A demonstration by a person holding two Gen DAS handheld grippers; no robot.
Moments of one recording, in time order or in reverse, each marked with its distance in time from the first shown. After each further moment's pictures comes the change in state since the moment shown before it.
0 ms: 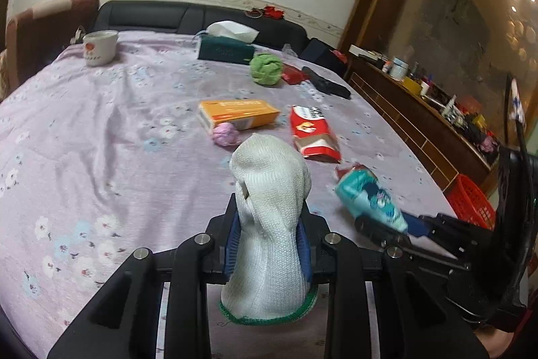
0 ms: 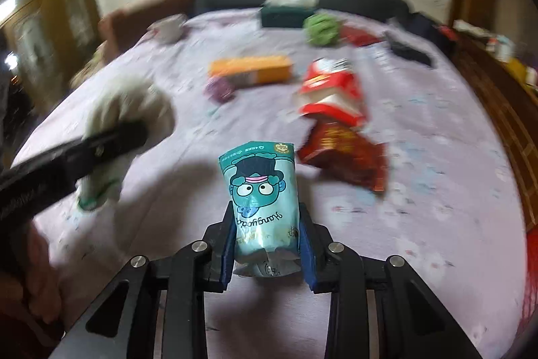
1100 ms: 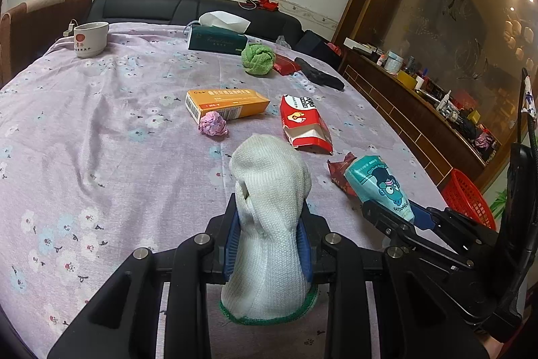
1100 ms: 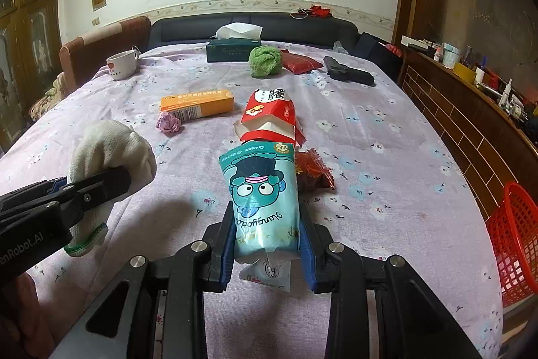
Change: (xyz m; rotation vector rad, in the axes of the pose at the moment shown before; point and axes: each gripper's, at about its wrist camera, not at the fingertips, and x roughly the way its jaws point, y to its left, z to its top) left arm 0.009 0.002 0.000 -0.019 0.036 -0.035; right arm -0.021 -0.008 -0.006 0.059 -0.116 -0.185
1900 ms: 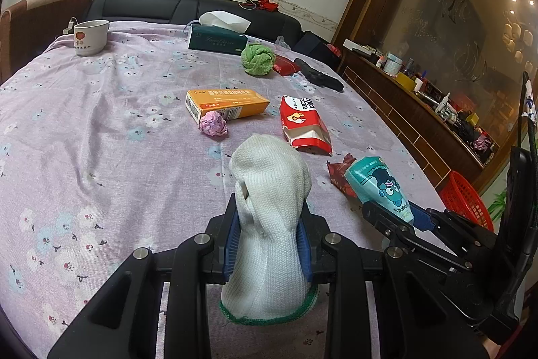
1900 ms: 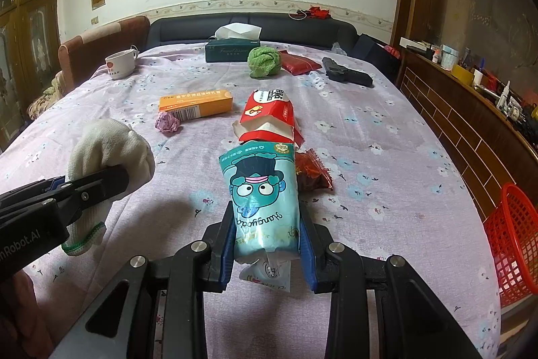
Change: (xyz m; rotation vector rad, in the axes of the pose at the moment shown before) left arm 0.001 0.000 0.000 -0.003 0.000 -0.002; right arm -0.001 0.000 0.000 -0.002 -0.003 -0.009
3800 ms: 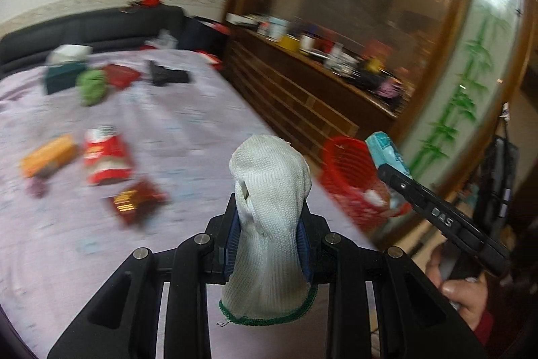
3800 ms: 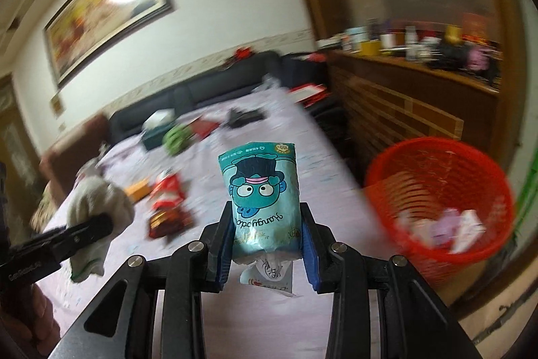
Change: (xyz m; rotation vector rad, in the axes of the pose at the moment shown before) left arm 0.009 -0.221 0.019 0.276 0.126 -0.341; right arm -0.117 -0.199 -0.035 0.412 -0.197 -0.045
